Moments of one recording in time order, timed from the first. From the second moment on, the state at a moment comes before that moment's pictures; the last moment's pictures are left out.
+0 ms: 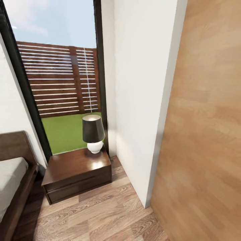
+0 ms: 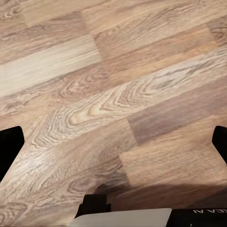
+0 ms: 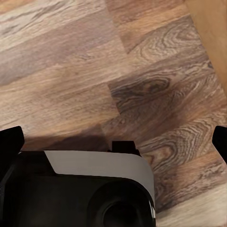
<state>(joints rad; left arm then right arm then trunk) 0.00 -0.02 0.00 -0.39 0.00 -0.27 0.00 0.00 0.00 -0.01 -0.20 0.00 -0.31 0.00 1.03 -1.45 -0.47</state>
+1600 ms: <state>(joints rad) 0.00 -0.02 0.00 -0.38 0.00 -0.27 0.00 0.00 0.00 -0.01 -0.20 0.00 -0.31 0.00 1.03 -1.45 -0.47</state>
